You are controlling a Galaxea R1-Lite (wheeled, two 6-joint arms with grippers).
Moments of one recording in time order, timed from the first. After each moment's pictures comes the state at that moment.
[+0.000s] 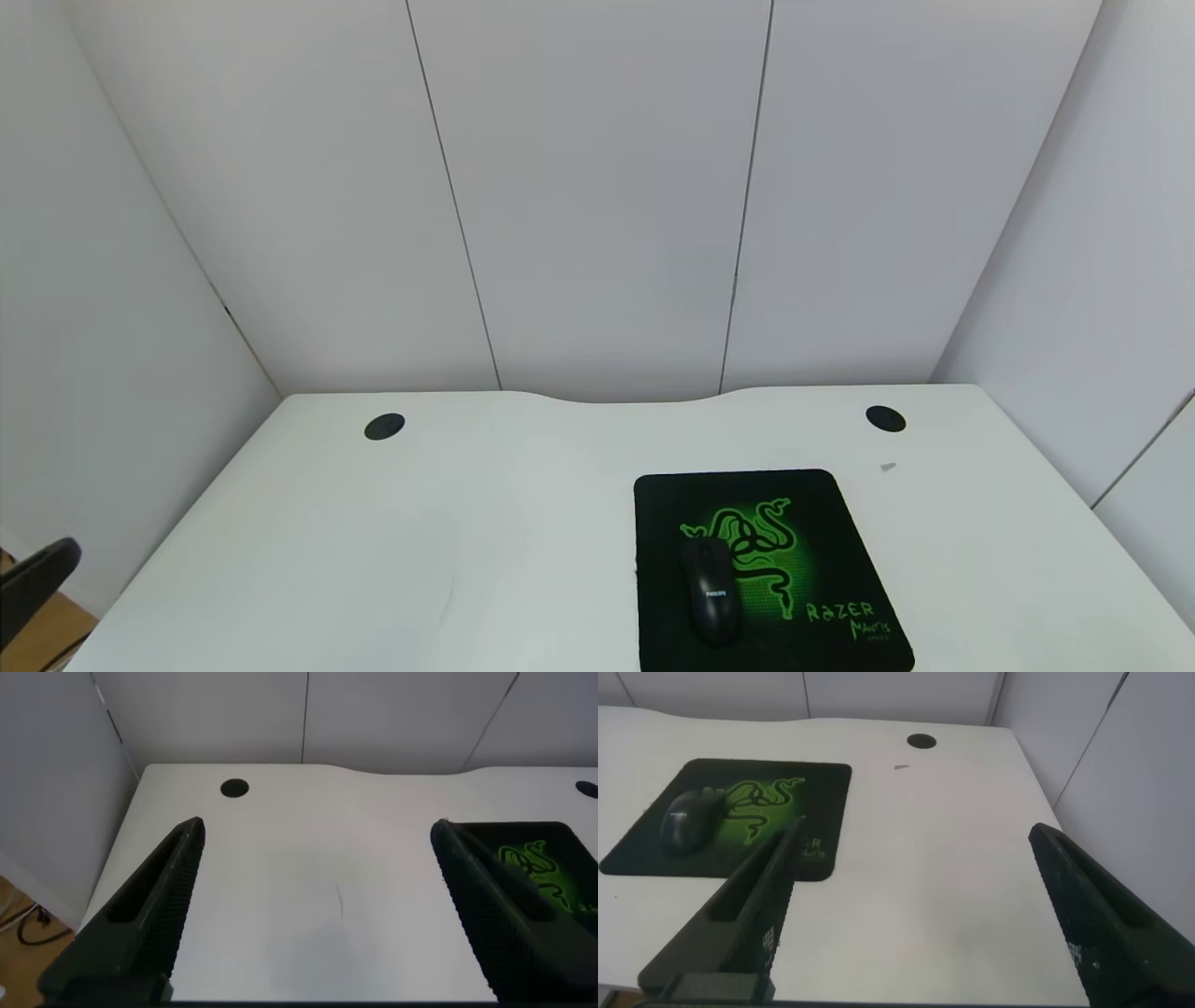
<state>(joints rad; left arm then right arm) -0.04 0.57 -0.52 0.02 0.01 -0.06 0.00 0.00 0.00 0.00 0.00 -0.02</state>
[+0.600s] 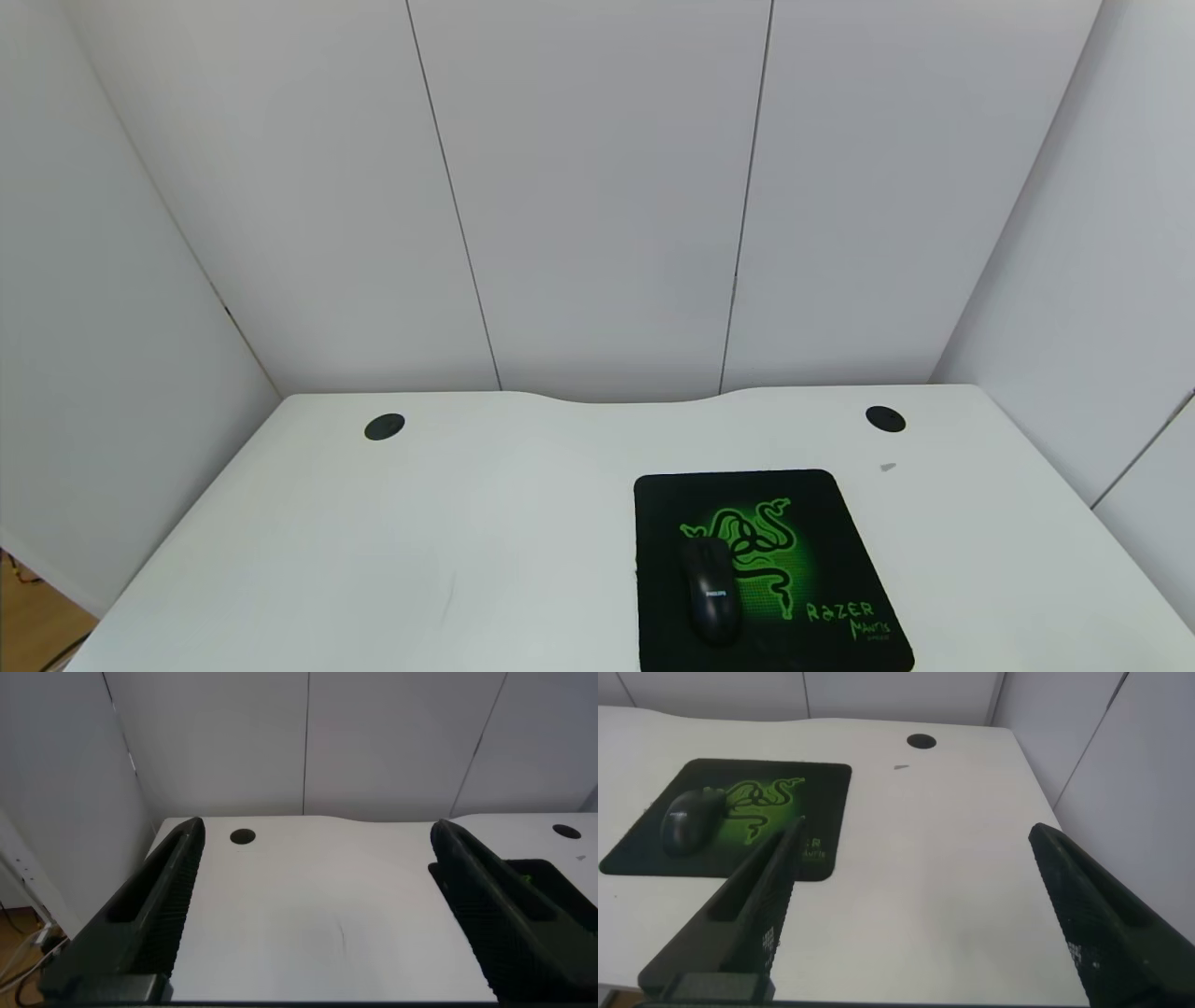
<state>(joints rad) -0.04 0.30 -0.49 0.05 0.02 -0.03 0.00 0.00 0.00 0.00 0.00 -0.02</state>
